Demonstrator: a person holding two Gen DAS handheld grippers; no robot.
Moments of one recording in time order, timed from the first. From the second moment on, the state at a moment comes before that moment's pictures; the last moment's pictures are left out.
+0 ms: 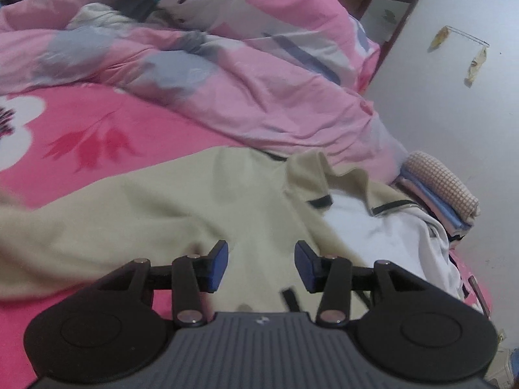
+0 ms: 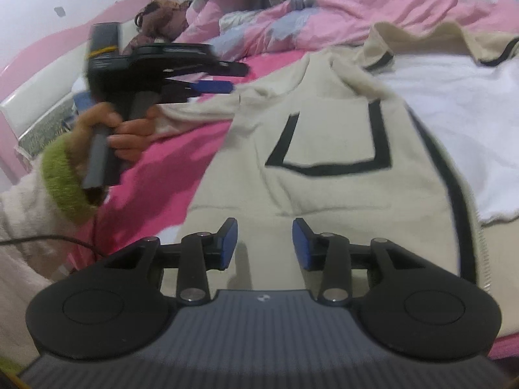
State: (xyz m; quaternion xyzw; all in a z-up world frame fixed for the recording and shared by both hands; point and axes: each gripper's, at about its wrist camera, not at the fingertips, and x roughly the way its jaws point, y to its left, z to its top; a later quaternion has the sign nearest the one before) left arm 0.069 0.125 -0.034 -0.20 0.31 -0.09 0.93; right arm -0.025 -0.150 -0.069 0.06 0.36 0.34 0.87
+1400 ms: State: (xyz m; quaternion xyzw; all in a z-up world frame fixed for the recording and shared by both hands) left arm 0.227 0.106 -0.106 -0.17 0.29 0.02 0.94; right arm 0.320 -0.149 -0.065 0.15 0.40 0.30 0.85
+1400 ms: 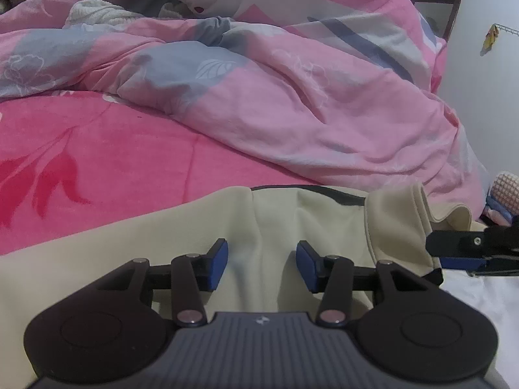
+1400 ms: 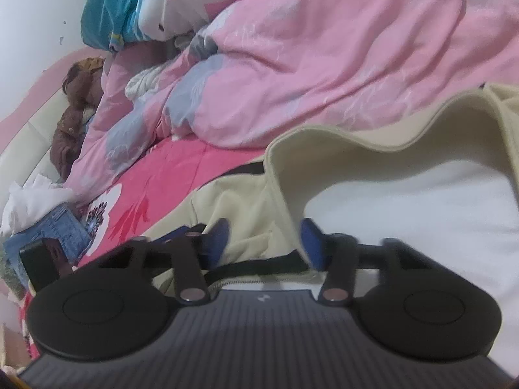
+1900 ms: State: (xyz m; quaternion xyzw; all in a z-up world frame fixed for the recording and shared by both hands) left arm 0.225 0.112 -0.108 -0.20 0.28 0.01 0.94; right arm 0.309 -0.176 -0.065 0.19 0.39 0.28 0.86
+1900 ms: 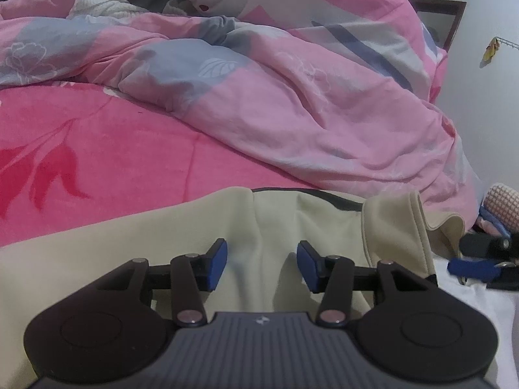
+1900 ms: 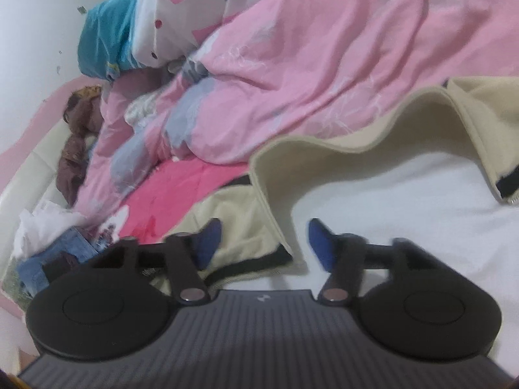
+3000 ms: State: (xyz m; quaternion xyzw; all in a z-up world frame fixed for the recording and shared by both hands) left arm 0.219 0.114 -0.105 -0.19 0.26 0.06 0.94; right arm 0.400 -0.067 -0.092 -0.22 0.28 0.19 0.91
